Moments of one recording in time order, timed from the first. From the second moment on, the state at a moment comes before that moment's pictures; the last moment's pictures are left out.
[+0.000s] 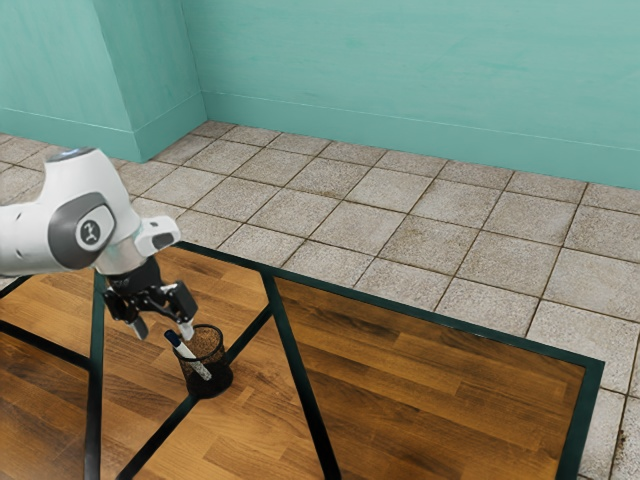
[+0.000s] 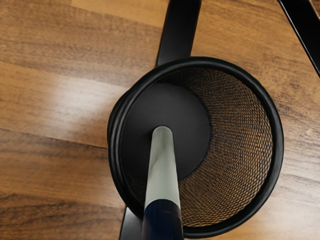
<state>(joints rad) 0.00 -0.21 0.12 -2.49 -0.21 2.25 0.04</state>
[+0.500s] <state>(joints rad) 0.00 -0.19 0.11 -2.52 -0.23 2.37 0.10</state>
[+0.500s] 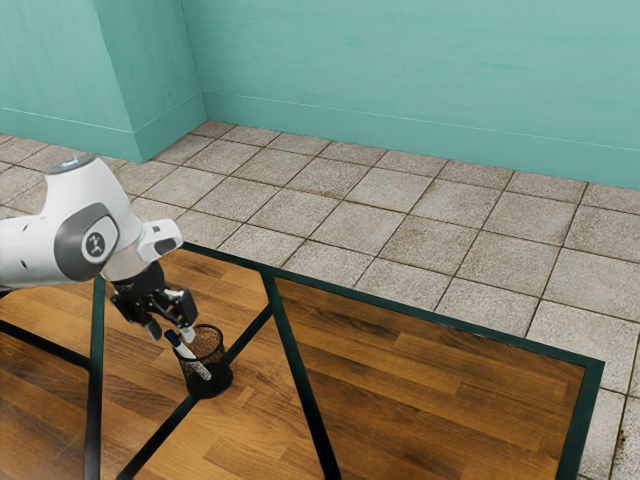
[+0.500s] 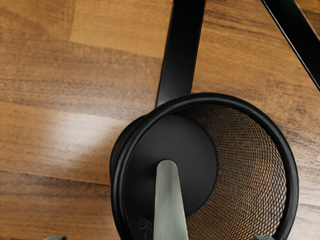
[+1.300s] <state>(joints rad) 0.00 -0.18 0.08 -2.34 -0.20 2.19 0.10</state>
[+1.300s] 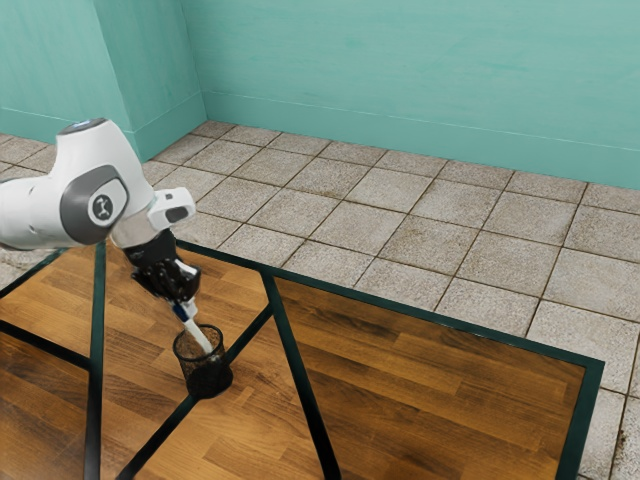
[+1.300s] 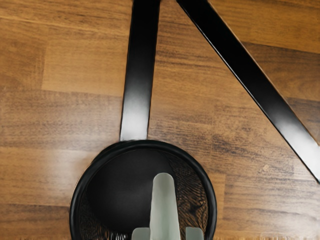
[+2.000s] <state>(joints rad) 0.01 0.28 0.20 -1.89 0.04 1.20 0.00</state>
